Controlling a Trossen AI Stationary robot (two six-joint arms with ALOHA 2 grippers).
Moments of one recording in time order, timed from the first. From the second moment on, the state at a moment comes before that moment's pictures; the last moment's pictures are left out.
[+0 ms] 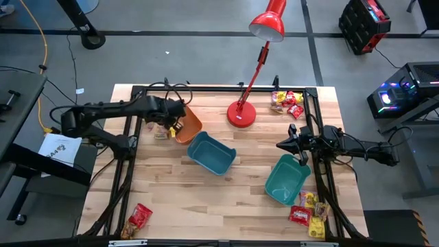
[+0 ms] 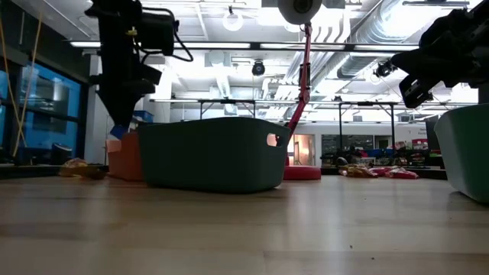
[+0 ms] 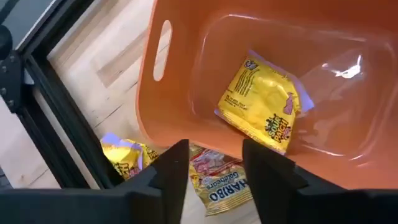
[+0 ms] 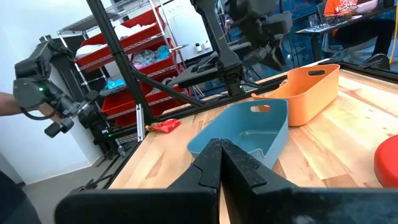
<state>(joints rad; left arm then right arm) 0.36 1.36 0.98 -1.09 -0.40 -0.49 -0.11 0.03 0.01 0.04 -0.22 0.34</state>
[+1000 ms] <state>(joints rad) 0.80 1.40 0.74 -1.03 -0.30 -0.28 -0.11 0.03 0.01 0.04 -0.22 0.34</state>
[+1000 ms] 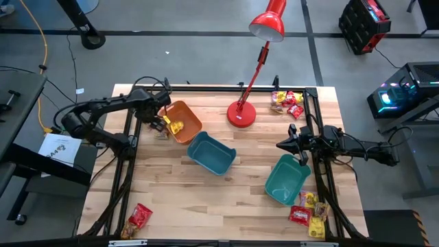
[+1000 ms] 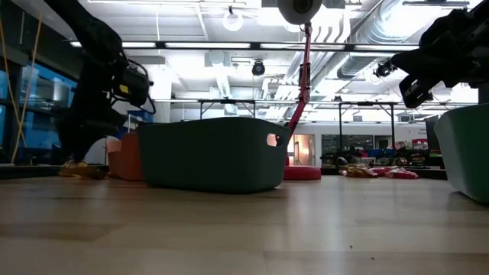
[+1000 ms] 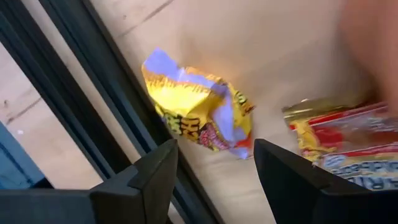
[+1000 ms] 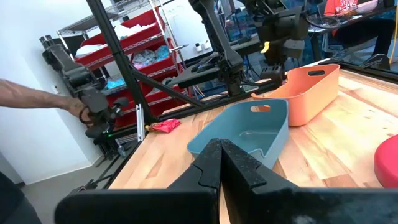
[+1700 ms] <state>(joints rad) 0.82 1.50 0.76 -0.88 -0.30 -0.20 -0.11 0.03 0.01 0.04 -0.22 0.34</state>
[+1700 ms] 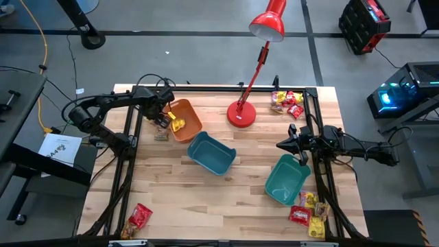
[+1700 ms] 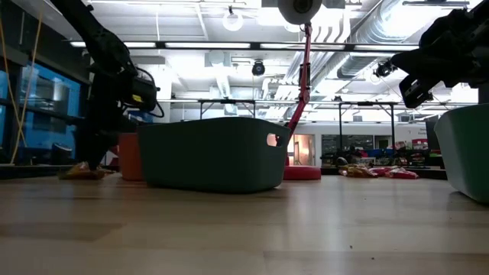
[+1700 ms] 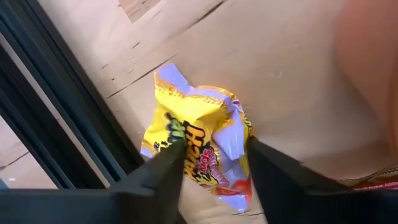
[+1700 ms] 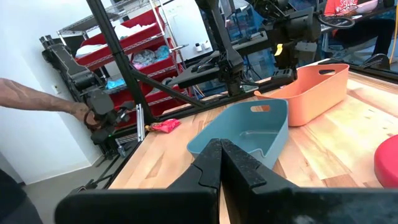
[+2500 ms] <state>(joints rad) 0.51 1.06 0.77 -0.80 -0.05 -0.45 -0.11 0.03 0.01 0.04 -0.22 0.34</state>
